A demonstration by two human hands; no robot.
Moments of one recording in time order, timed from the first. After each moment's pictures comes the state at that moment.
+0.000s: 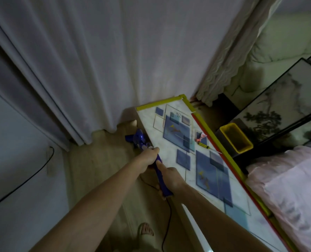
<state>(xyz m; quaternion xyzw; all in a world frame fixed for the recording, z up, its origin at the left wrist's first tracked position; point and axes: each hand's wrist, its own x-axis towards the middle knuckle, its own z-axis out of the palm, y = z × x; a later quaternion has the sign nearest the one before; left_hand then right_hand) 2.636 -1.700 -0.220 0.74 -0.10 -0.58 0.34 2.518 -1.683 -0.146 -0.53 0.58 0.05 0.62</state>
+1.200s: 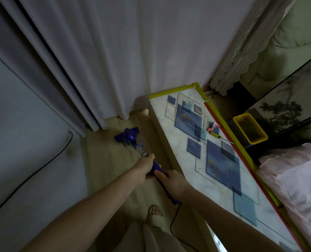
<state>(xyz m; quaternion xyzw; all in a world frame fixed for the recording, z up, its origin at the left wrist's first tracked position) 2.621 -1.613 -0.189 0.70 0.08 -0.57 0.41 2.501 -1.642 -0.156 -0.71 0.44 0.17 0.52</state>
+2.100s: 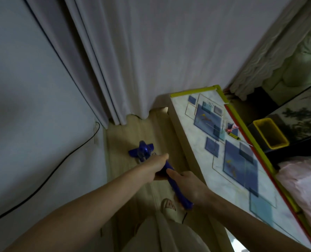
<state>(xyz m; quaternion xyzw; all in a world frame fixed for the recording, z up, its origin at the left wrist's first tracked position) 2.634 -1.516 -0.152 0.74 0.04 -0.58 0.33 2.506 -1.550 -0.093 -0.60 0.46 0.18 0.63</state>
